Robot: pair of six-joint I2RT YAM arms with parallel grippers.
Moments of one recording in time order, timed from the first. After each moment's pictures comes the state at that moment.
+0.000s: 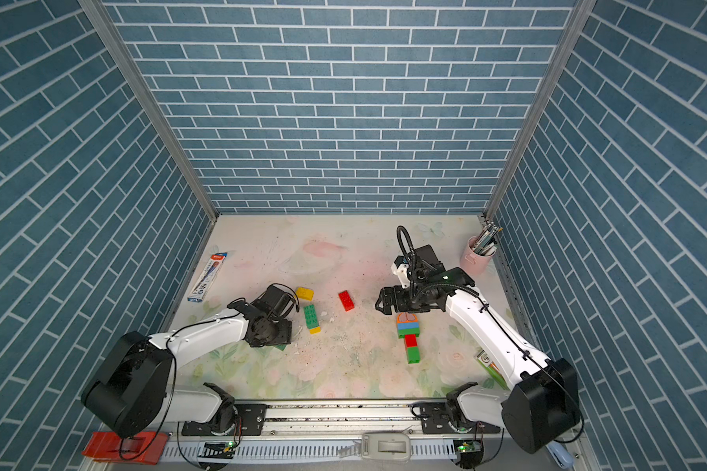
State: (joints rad) left arm -0.51 1.36 0.64 -0.65 -0.11 -0.58; right arm 0.49 1.26 1.07 -0.92 -0.38 0.29
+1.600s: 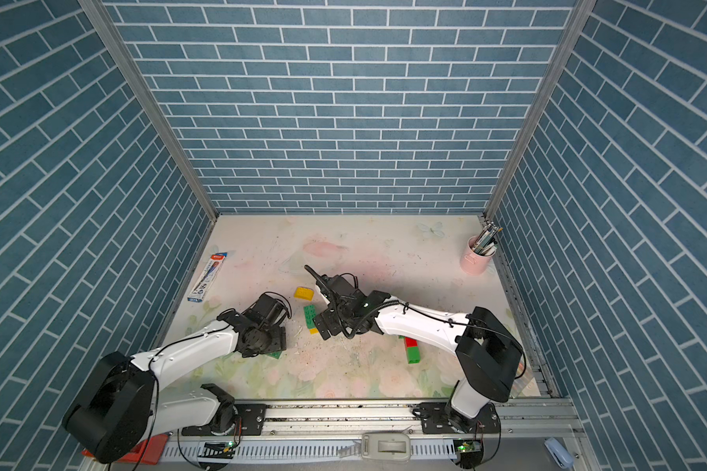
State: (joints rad) left arm -0.51 1.23 0.54 -0.67 -0.13 -0.68; right arm 1.07 1.61 1.12 -0.42 0.00 0.29
